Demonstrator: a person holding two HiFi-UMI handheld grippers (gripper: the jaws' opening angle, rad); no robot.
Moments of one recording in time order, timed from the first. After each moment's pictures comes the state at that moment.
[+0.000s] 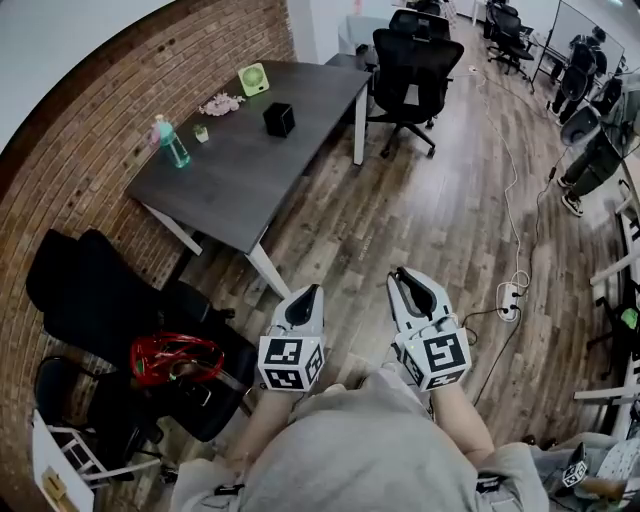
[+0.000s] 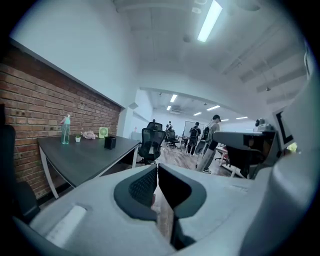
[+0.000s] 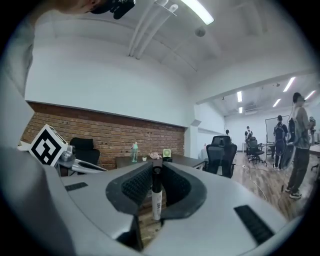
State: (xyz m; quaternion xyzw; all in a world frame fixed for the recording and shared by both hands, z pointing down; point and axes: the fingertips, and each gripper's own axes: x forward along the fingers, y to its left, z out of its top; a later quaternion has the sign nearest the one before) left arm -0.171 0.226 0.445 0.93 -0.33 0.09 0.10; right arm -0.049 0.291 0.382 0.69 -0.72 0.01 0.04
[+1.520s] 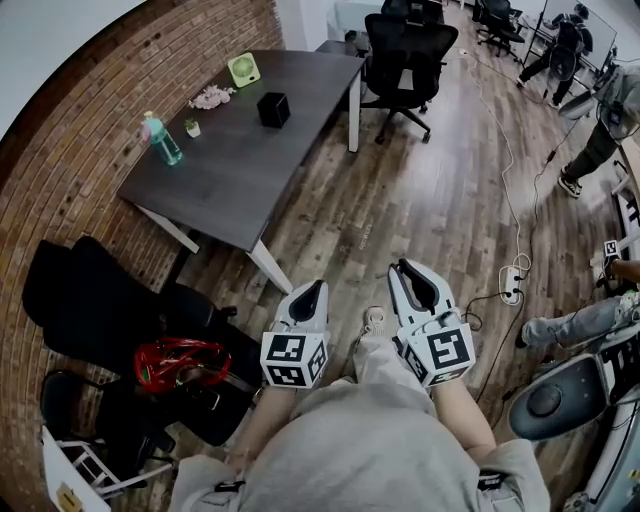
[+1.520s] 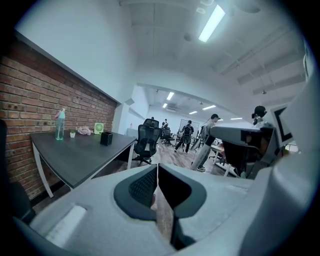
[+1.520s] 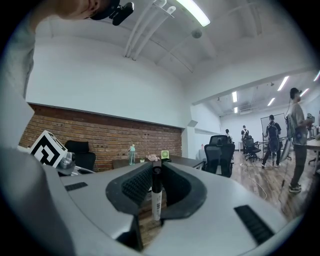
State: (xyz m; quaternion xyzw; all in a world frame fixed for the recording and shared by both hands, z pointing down) left arm -0.180 0.203 0.462 0.94 -0.29 0.10 0.11; right arm -0.067 0.266 0.387 0.71 -0.70 0.01 0.02
